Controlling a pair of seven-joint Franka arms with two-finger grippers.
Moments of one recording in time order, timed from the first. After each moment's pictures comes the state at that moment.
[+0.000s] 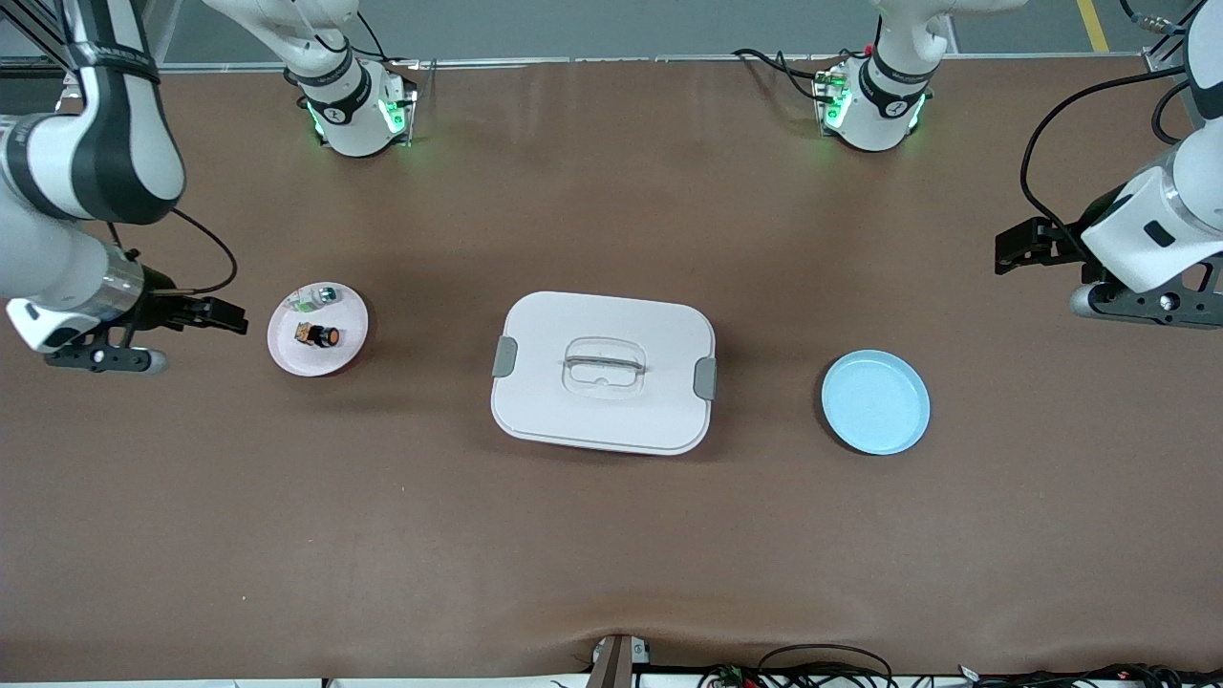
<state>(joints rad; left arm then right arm) -0.07 0.15 -0.04 -1.41 0.02 1.41 0.02 -0.20 0.07 0.14 -2.02 0.00 1.99 0.02</state>
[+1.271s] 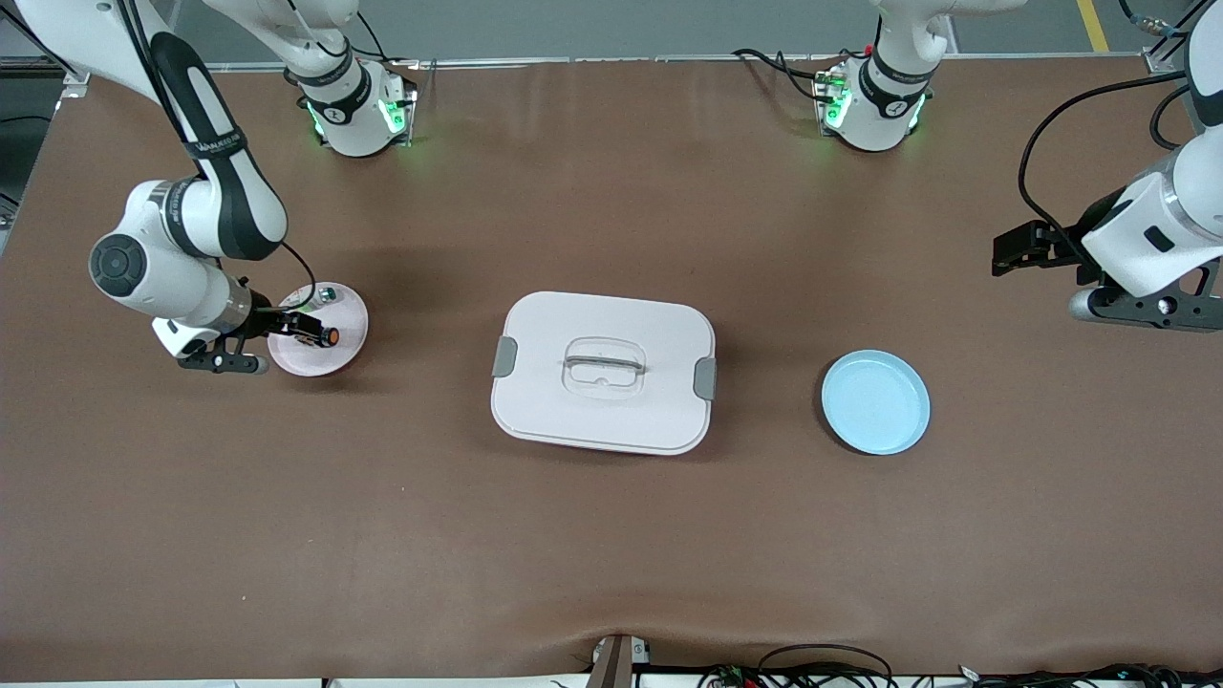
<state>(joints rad) -0.07 0.15 -0.04 -1.42 0.00 1.42 0.02 -0.20 0.23 0.14 -2.30 0.00 2.39 0.02</state>
